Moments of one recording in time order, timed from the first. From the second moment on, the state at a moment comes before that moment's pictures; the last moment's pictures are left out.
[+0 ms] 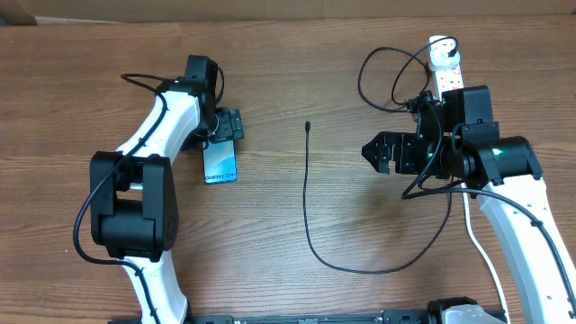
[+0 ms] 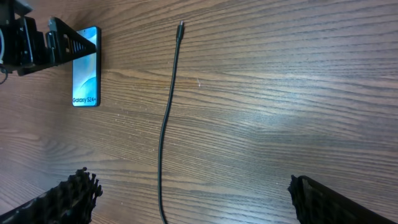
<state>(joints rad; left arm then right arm) -0.13 2.06 1.49 -0.83 0.00 -0.33 0.12 1.32 1.19 -0.96 -0.38 0.17</state>
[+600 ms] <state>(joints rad) -0.13 2.05 1.39 -0.71 -0.02 -0.30 0.12 1.32 1.19 -0.96 -0.38 0.17</state>
